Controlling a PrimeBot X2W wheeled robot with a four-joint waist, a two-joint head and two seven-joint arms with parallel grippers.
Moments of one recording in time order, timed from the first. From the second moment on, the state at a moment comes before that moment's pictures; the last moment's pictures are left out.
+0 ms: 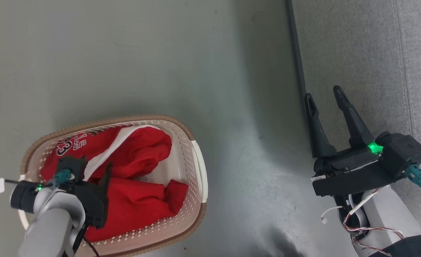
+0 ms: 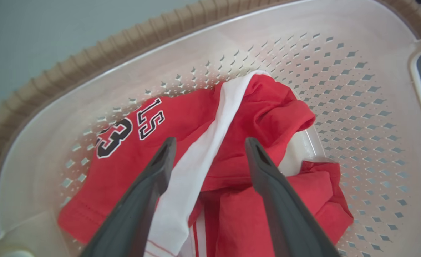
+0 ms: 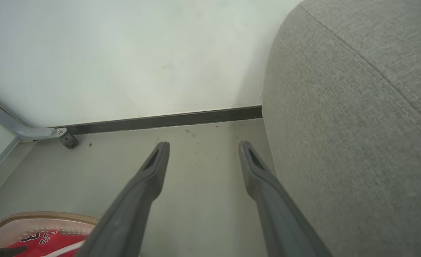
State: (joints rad) left arm -0.65 0.25 -0.39 0.94 -0.31 -0.13 -0.13; right arm -0.48 -0.15 0.28 0.16 0.33 0.10 -0.26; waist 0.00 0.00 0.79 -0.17
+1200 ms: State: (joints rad) left arm -0.86 0.27 -0.47 1.19 -0.19 -0.07 -0.15; right arm -0.53 -0.11 0.31 0.20 0.31 0.11 -0.26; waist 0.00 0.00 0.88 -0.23
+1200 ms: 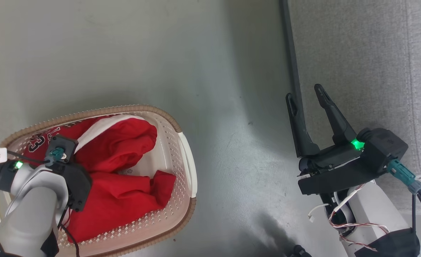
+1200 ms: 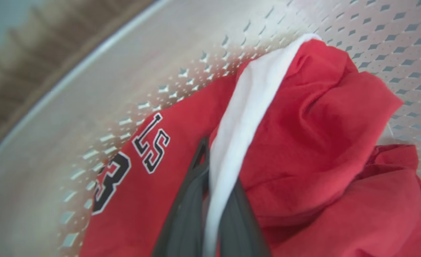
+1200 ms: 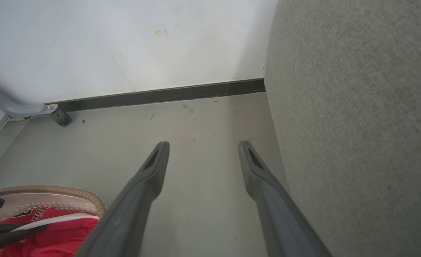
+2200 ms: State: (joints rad) left arm -0.66 0.21 -0.42 1.11 -0.34 -0.13 -0.25; right arm -0.53 -0.12 0.26 0.37 0.37 0.12 -0.26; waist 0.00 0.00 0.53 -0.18
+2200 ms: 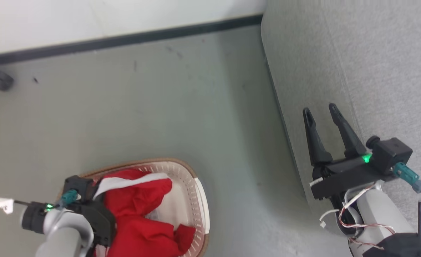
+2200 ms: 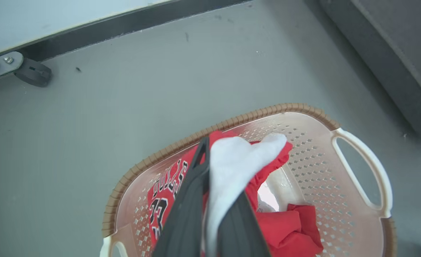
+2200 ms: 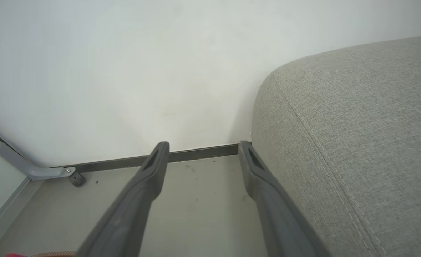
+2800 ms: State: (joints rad) left arm -0.44 0.18 -0.39 0.83 -0.48 -0.13 -0.25; right arm -0.41 -0.17 0.30 0.42 0.44 0.12 -0.26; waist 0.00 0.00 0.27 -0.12
